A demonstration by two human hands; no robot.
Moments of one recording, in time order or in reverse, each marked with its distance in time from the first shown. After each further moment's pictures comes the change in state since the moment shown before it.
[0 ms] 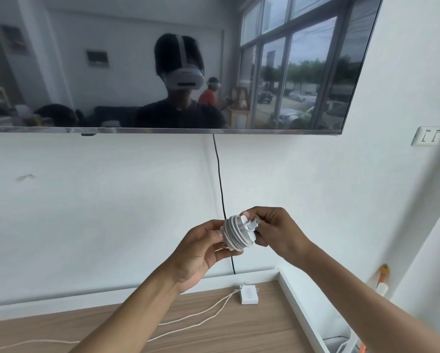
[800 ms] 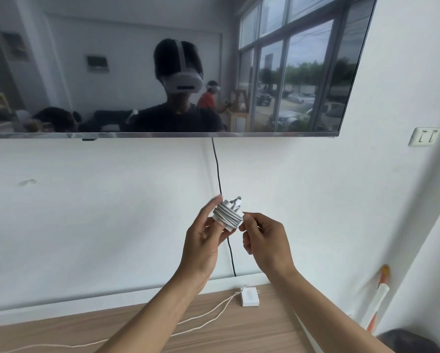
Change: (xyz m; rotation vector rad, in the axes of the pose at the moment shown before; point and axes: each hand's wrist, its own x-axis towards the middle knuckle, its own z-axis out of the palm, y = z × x) left_hand 0.008 -0.007 0.024 0.247 0.376 0.354; right_hand -0.014 0.007 0.036 -0.110 0.423 0.002
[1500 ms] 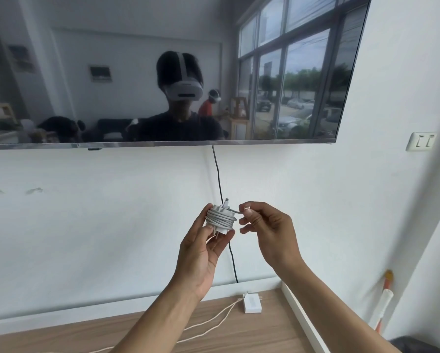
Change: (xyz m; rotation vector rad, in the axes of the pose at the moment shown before) left_hand -0.007 0.016 0.001 -0.463 0.088 -0.215; right_hand 0.010 -0.013 -0.010 0.256 -0.071 -0.217
